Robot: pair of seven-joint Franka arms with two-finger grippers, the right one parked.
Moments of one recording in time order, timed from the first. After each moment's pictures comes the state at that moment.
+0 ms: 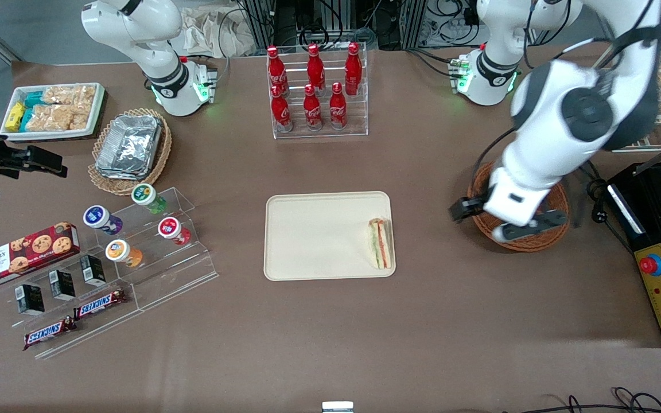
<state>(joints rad) -0.19 0.14 -0.11 -1.67 -0.04 1.83 -0.55</state>
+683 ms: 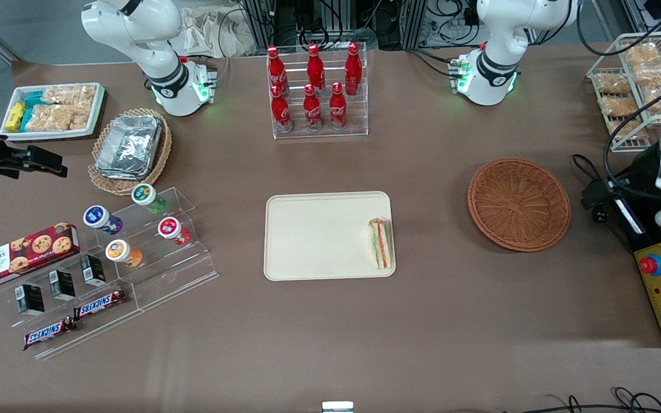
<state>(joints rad) -0.17 0.06 0.16 -1.58 -0.04 1.64 -0.19</state>
